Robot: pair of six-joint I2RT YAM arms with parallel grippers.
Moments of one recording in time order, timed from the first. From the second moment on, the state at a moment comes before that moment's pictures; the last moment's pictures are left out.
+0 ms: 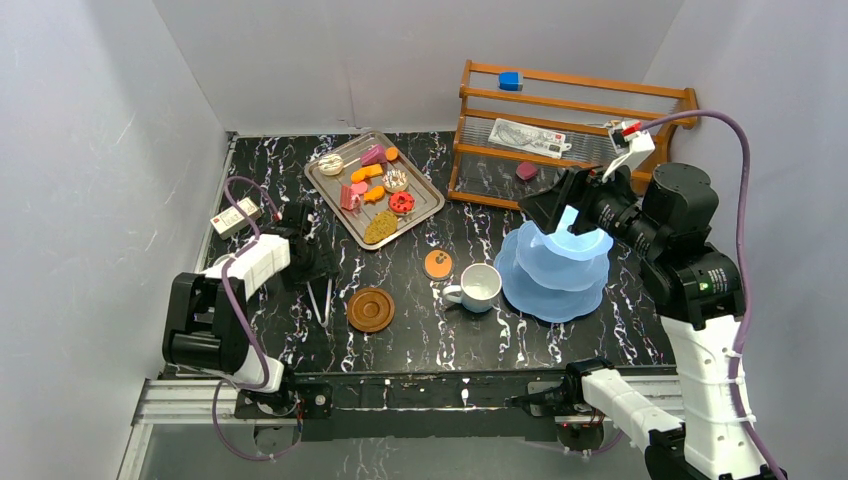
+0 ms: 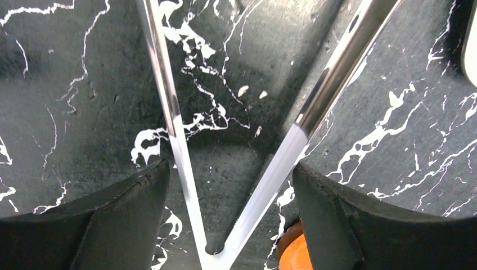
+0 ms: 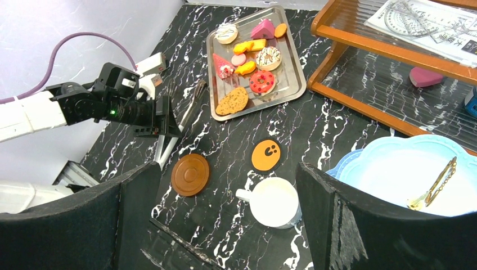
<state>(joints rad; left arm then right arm) -0.15 1.48 0.82 -0.59 -0.07 -0.49 0.26 0.89 1.46 -0.82 -0.38 0.31</state>
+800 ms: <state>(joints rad) -0.15 1.57 0.87 -0.59 -0.13 -0.41 0.26 0.87 1.46 -0.80 -0.38 0.31</state>
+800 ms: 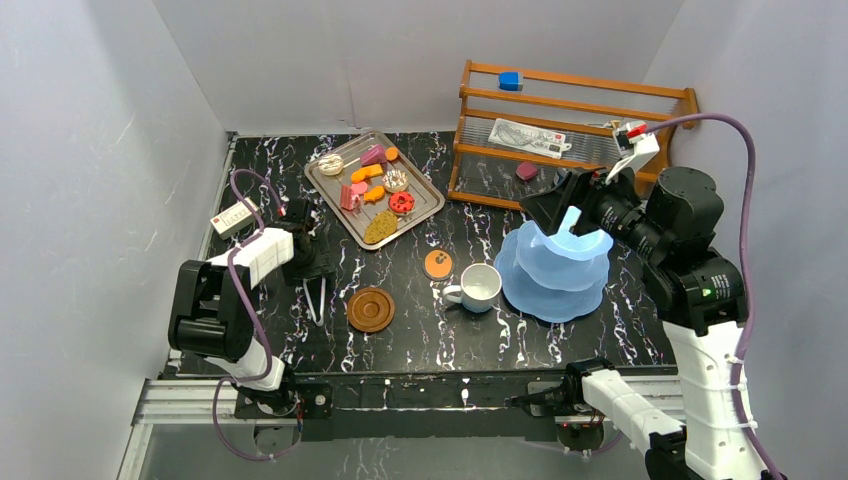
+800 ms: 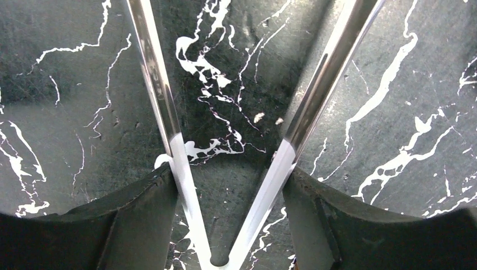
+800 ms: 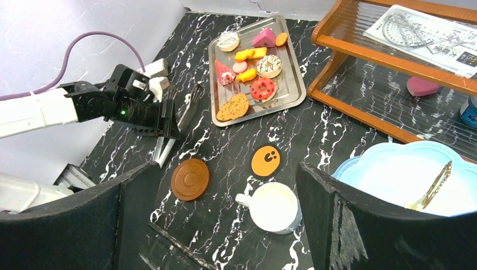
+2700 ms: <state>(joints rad) -0.11 1.54 0.86 -0.61 -0.11 -0.41 0.26 0.85 1.41 -0.79 -0.39 0.32</state>
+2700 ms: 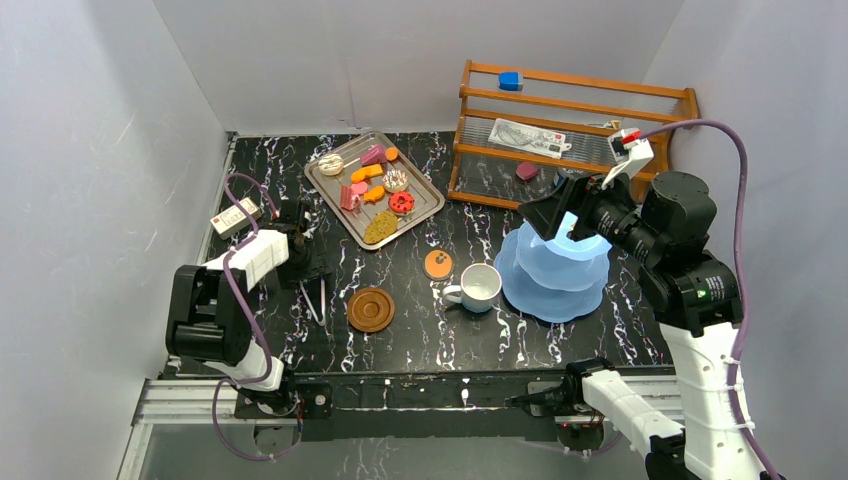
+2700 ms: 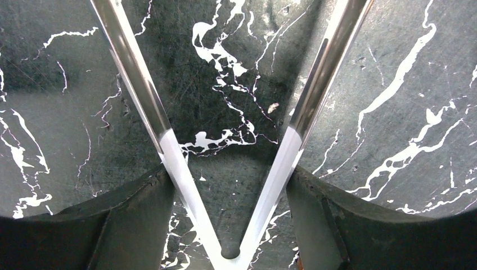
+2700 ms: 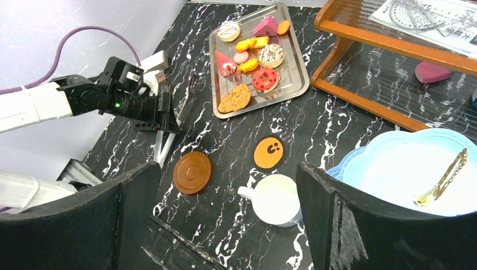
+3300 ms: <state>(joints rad) -0.13 1.55 0.86 -0.61 -0.12 -0.42 0.26 0.83 1.41 -0.80 -0.40 0.35</state>
